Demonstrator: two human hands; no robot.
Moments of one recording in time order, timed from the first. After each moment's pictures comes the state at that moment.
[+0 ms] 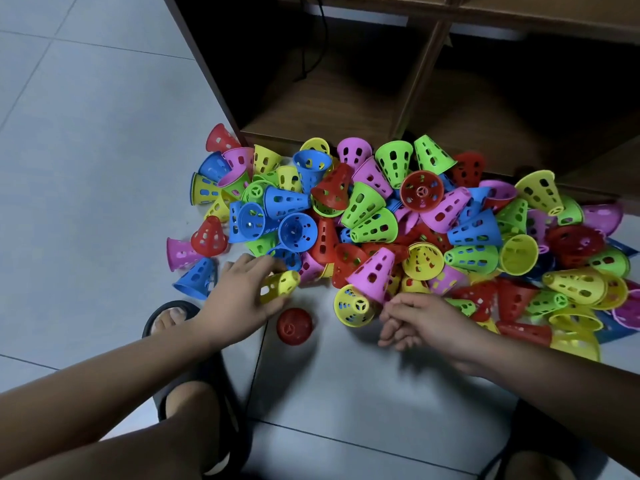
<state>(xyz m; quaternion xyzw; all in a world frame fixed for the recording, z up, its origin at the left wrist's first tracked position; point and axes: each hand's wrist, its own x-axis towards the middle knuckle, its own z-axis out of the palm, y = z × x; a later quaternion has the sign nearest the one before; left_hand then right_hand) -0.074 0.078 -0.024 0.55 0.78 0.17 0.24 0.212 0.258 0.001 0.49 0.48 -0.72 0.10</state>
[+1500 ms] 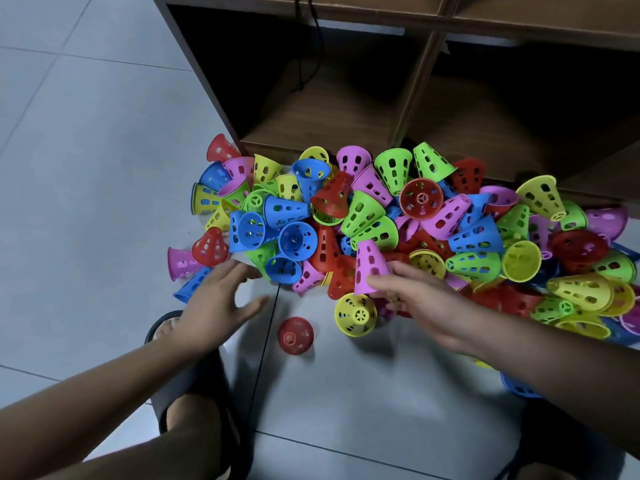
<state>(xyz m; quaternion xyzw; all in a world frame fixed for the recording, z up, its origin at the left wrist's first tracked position) -0.107 0.052 -0.049 0.52 0.80 0.20 0.19 0.176 0.282 0.013 0.46 0.49 -0.74 0.04</state>
